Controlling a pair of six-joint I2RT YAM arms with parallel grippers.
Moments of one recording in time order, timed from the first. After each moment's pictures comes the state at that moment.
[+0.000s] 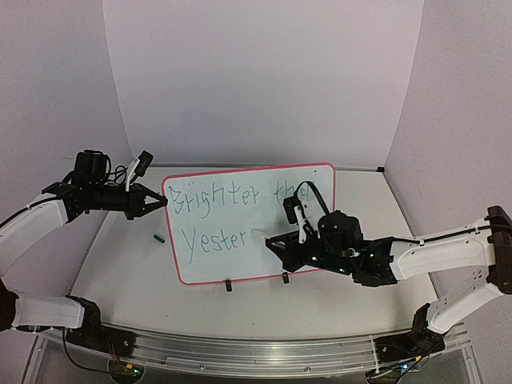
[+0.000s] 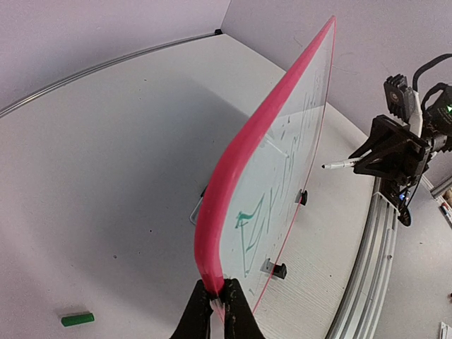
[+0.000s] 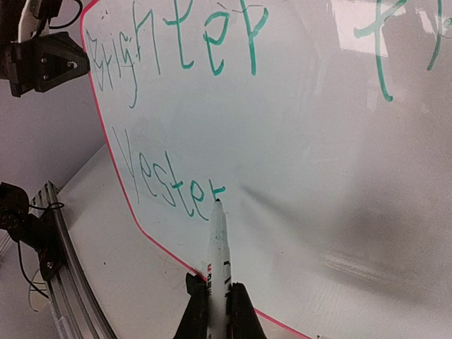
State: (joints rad) left arm -0.23 1.10 0.87 -0.39 0.78 0.15; right arm 1.08 1.42 0.72 0.34 0.13 0.44
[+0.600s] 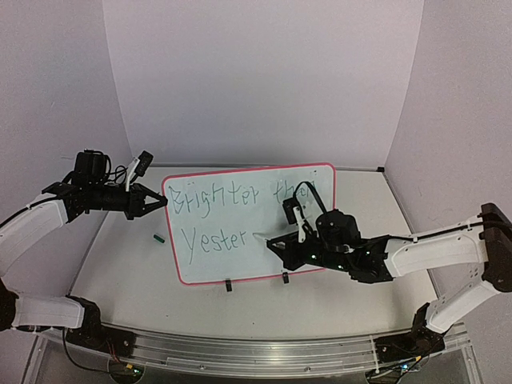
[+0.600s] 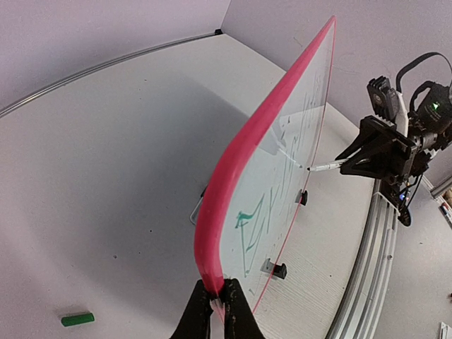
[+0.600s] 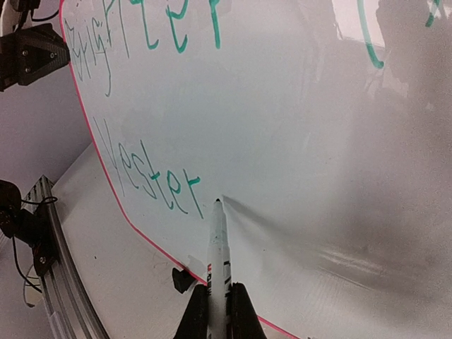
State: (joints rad) left arm -0.23 1.10 0.87 -0.39 0.78 0.15; right arm 1.02 1.46 0.71 0.35 0.07 0.44
